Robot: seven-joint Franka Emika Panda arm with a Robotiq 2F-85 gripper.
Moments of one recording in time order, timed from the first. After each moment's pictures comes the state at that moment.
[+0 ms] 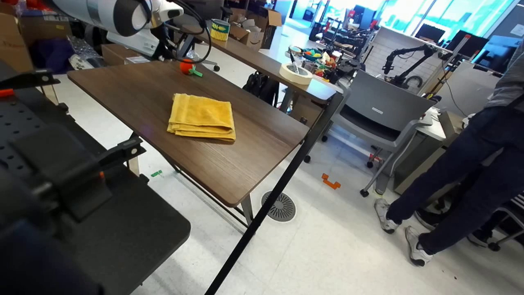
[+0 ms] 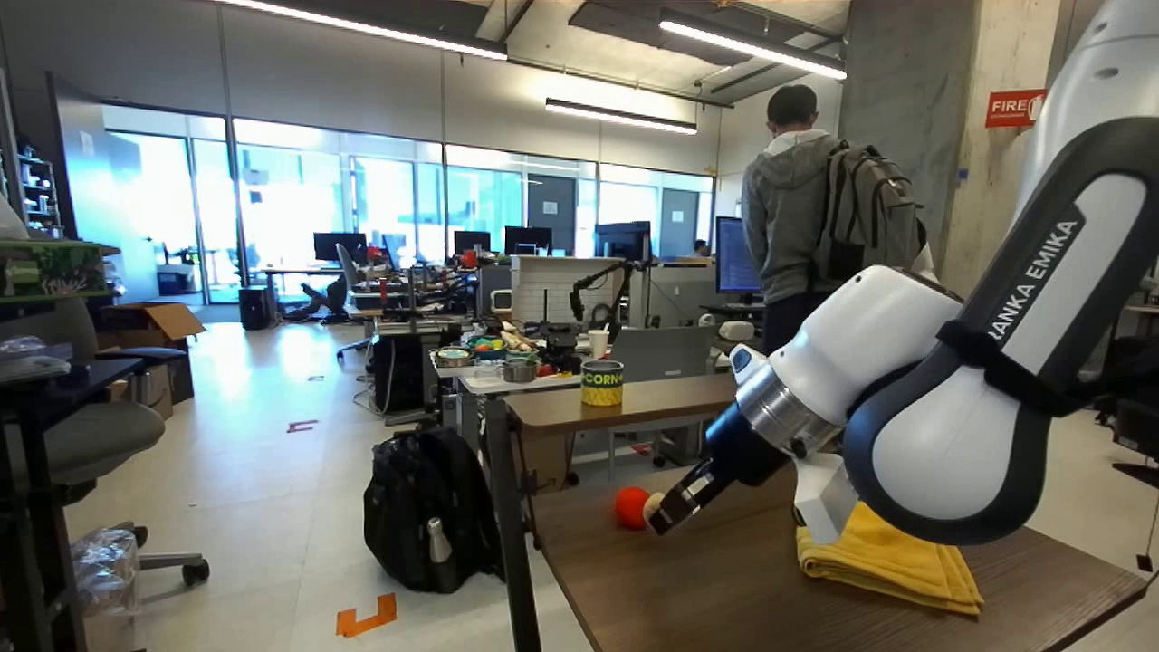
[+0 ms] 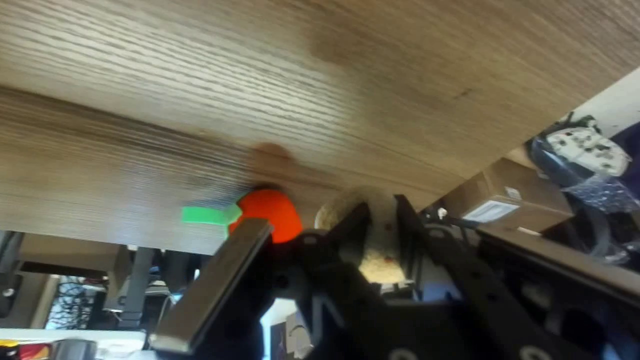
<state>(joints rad) 0.06 0.95 0.21 -1.90 -0.34 3.44 -0.03</state>
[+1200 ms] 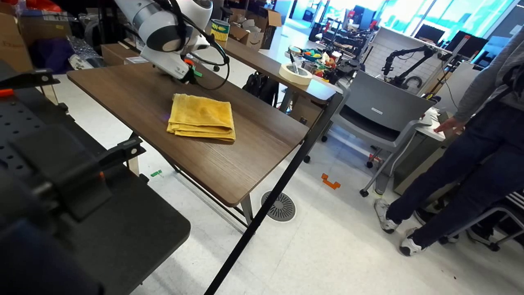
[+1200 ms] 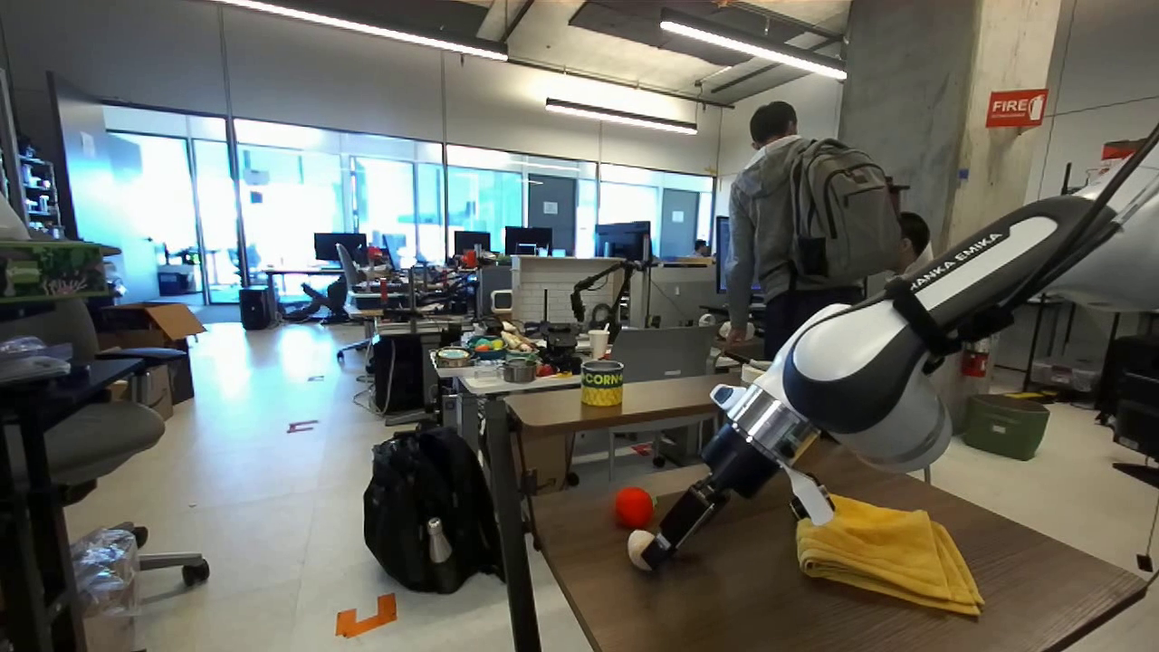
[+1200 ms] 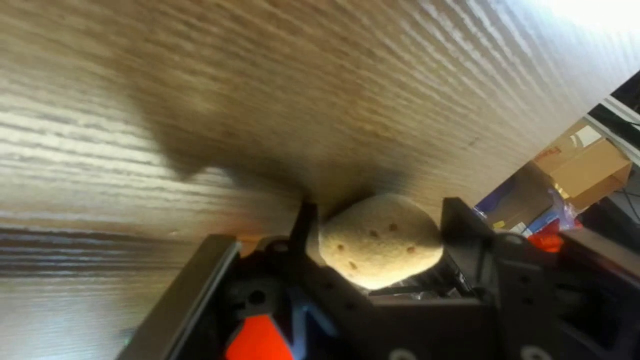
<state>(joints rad) -0.44 1.31 0.75 -1.60 -0.32 2.88 -0.55</state>
